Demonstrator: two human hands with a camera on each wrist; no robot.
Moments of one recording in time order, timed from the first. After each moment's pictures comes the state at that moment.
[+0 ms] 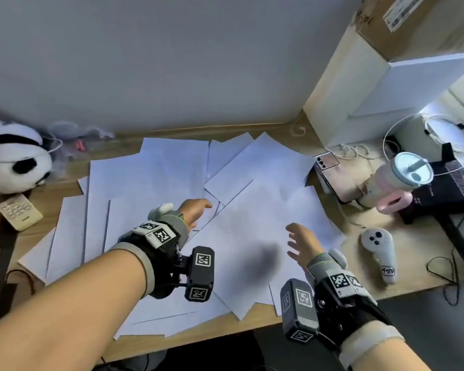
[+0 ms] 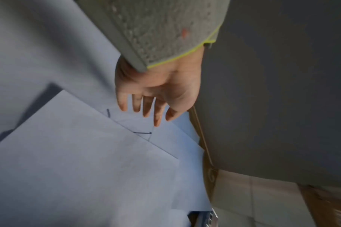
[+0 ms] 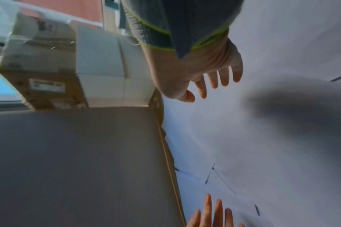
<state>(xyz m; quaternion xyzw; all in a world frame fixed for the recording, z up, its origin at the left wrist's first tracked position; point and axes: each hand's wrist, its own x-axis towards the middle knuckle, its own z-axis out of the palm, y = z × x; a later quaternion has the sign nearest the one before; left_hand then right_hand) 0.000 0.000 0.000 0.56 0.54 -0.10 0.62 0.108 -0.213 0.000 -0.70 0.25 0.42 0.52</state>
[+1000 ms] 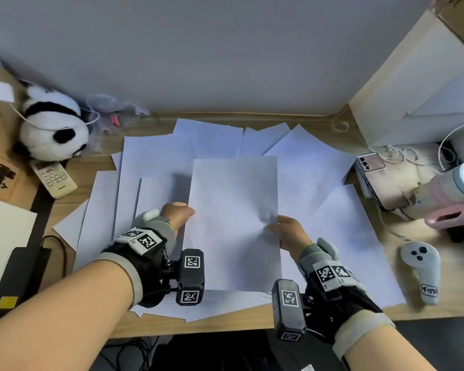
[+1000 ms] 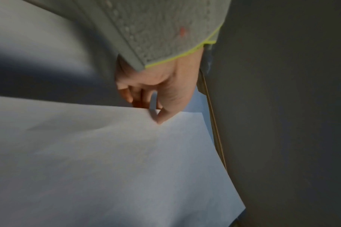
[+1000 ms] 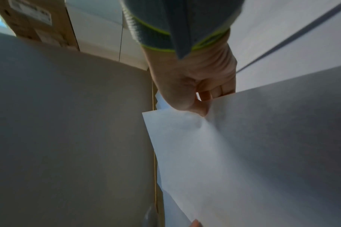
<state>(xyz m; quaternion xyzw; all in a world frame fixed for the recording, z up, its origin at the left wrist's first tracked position) -0.087 0.050 -0.046 0.54 0.64 -0.04 0.54 0.069 -0.143 -0.023 -0.75 0.01 0.49 0.44</state>
